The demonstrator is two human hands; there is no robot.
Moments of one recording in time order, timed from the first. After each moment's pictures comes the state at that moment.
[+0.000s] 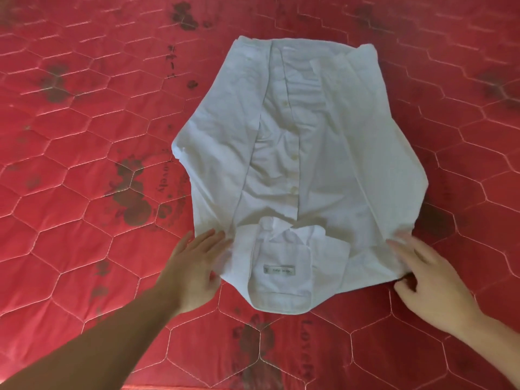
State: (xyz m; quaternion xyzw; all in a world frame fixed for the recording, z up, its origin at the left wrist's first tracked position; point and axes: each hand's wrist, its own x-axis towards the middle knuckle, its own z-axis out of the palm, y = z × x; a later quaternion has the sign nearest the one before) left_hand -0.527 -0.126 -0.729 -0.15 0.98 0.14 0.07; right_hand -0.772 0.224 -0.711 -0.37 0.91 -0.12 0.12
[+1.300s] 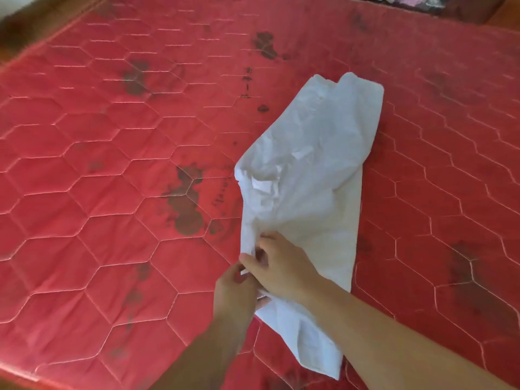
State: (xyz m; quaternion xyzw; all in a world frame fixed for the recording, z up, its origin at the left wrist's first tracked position) left_hand -0.554 -0.108 -0.687 -0.58 0.38 0.70 -0.14; right_hand -0.663 -0.086 -0.689 -0.48 0.81 -0.14 0.31
